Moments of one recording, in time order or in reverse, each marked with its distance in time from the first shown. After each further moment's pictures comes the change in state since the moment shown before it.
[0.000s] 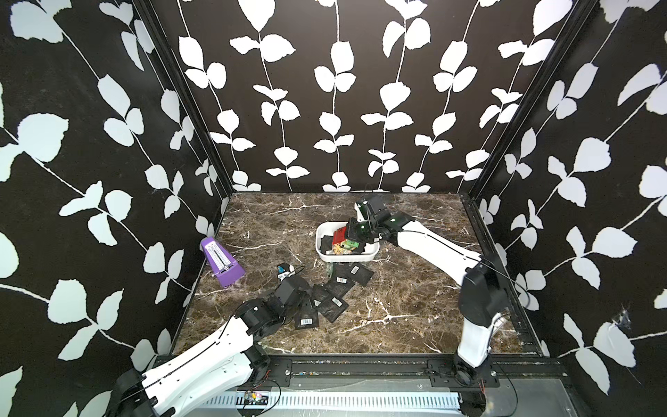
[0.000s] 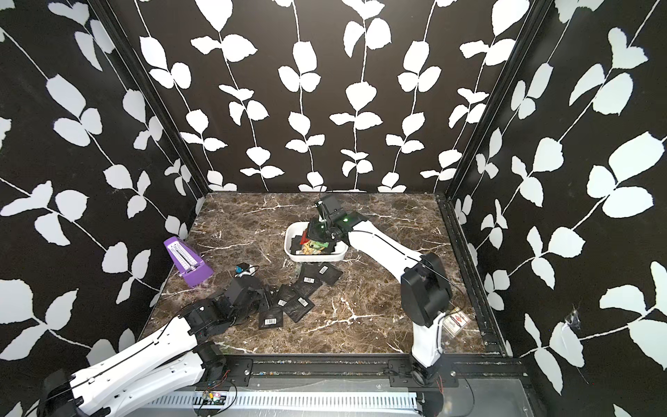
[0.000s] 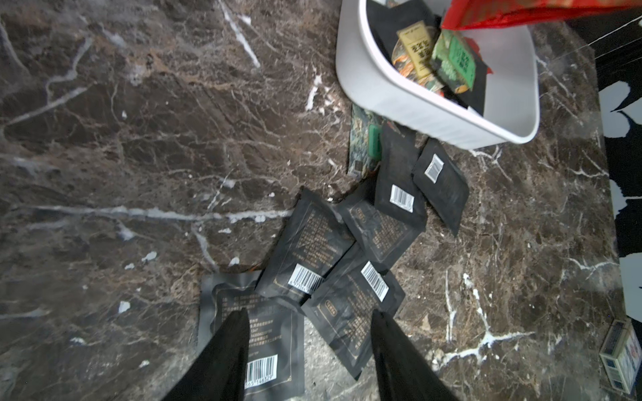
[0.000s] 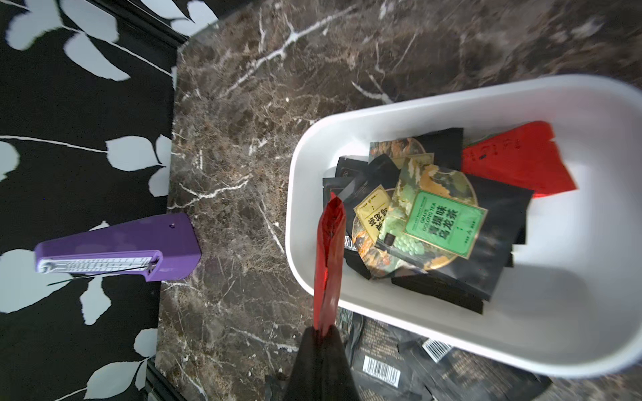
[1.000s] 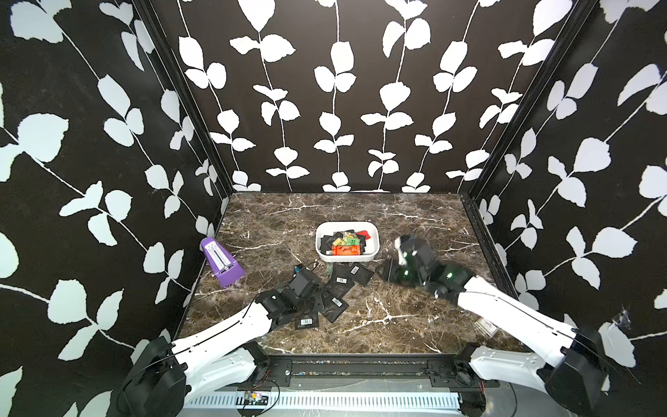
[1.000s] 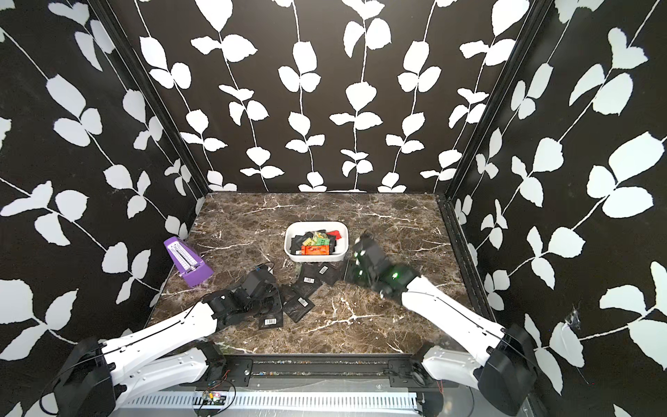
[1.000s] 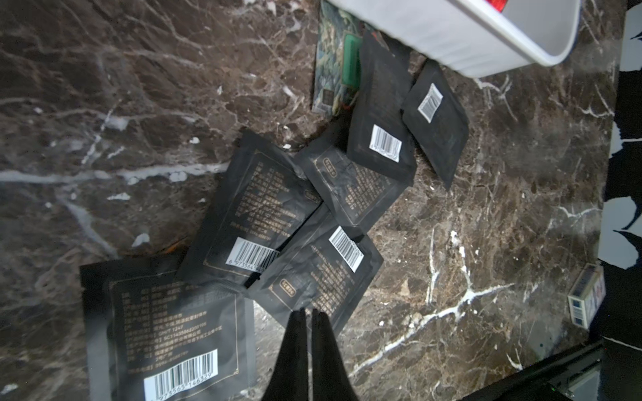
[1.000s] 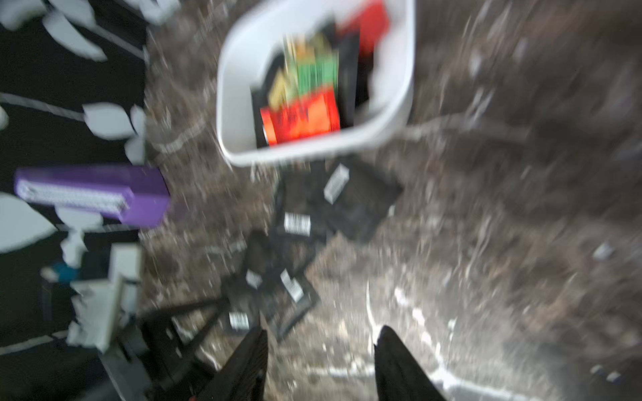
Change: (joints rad) left arm 0.000 0.233 0.031 0.124 0.203 -0.016; right arm 0.110 -0.735 -0.805 0.066 0.118 0.137
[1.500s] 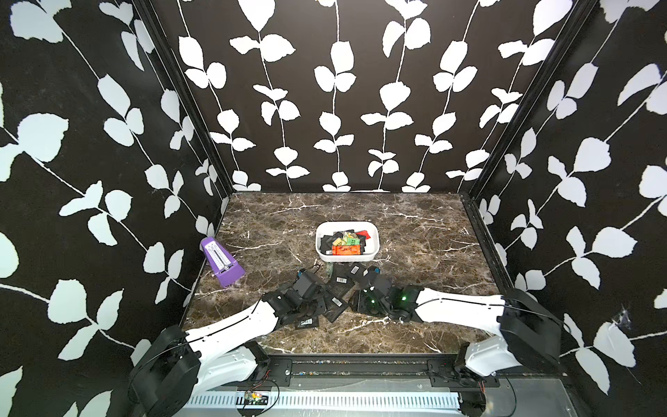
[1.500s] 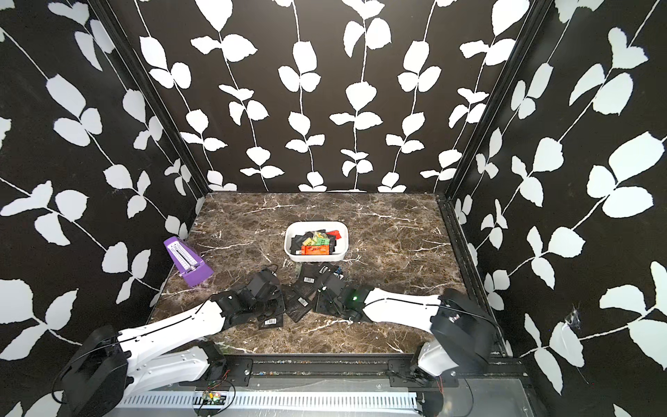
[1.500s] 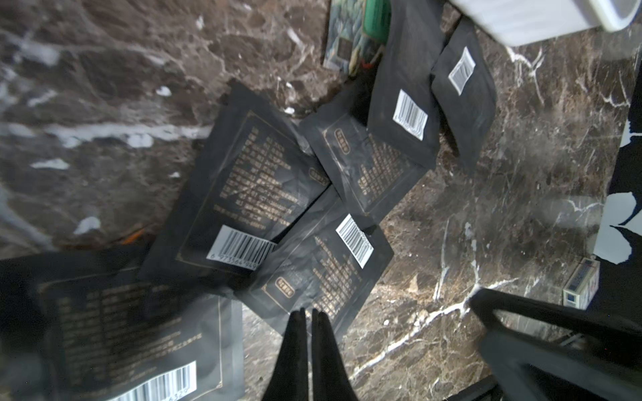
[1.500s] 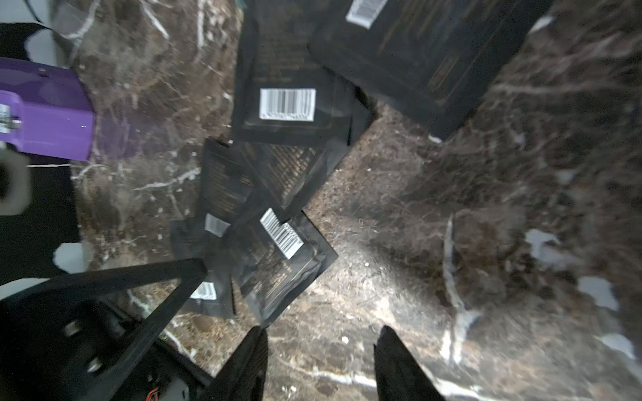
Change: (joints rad) left arm 0.000 0.075 -0.049 0.094 0.080 -0.052; right arm 0.250 0.331 -0.072 0.291 0.056 0.203
